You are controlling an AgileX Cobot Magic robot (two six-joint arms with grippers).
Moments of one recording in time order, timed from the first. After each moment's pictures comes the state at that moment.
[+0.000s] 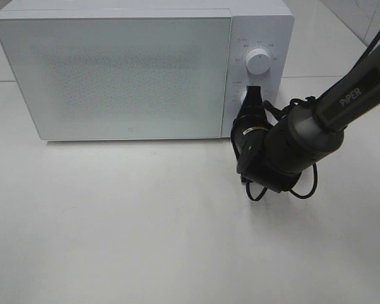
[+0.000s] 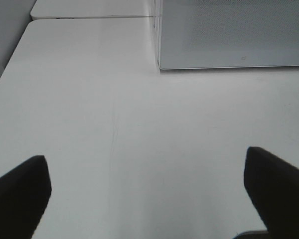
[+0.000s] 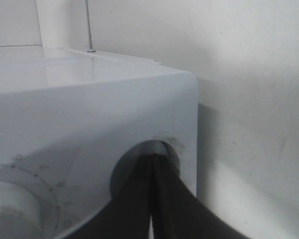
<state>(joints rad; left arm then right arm) 0.05 -0.01 -0.52 -0.09 1.09 0.08 0.60 2.18 -0.97 1.01 -0.91 1.13</state>
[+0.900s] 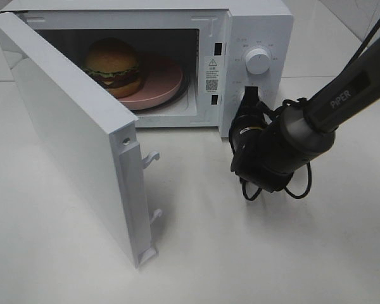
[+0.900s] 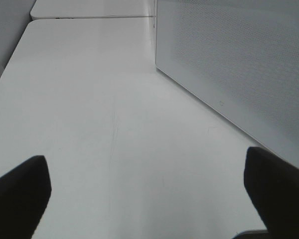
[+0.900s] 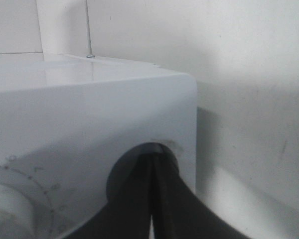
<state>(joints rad) 0.05 -0.01 -0.52 -0.09 1.09 0.08 0.61 2.20 -1.00 1.04 -0.92 1.11</state>
